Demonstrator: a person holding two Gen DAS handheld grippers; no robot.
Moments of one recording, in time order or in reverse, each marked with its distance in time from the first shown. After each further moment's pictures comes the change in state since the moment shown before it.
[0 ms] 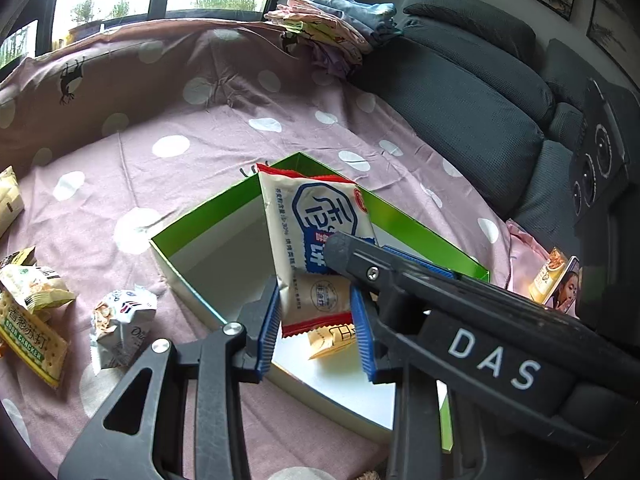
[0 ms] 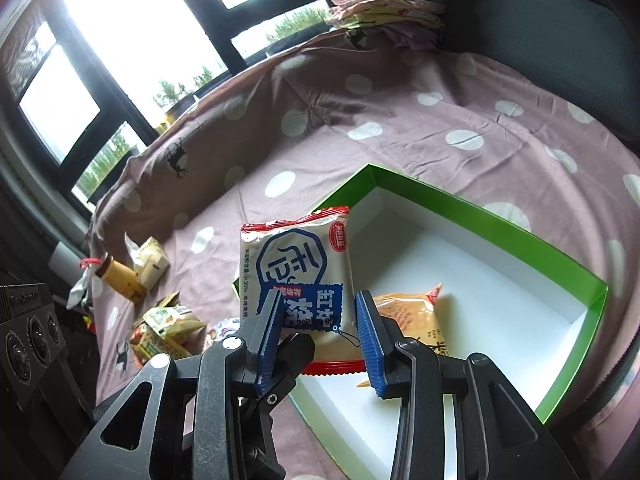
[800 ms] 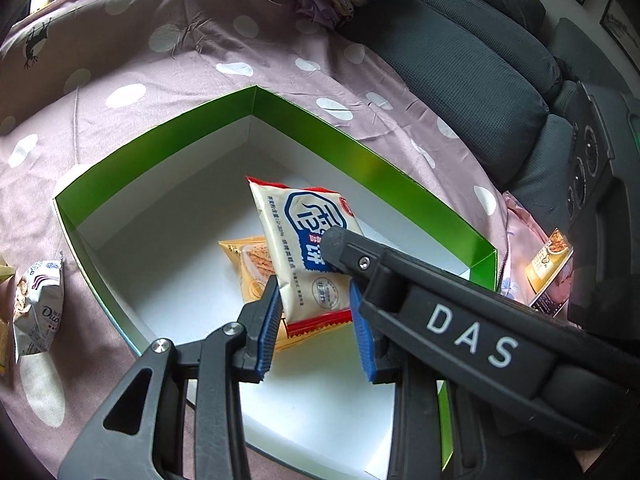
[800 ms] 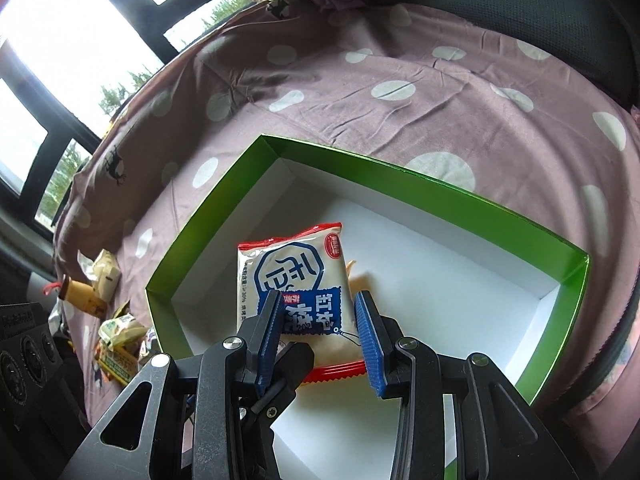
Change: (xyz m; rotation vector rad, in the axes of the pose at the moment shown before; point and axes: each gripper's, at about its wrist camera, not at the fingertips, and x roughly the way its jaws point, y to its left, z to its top) left arm 0.059 -0.022 -0.010 -0.036 0.143 -0.047; right arm 0.027 -0.070 -0.001 0.143 0.096 -0.093
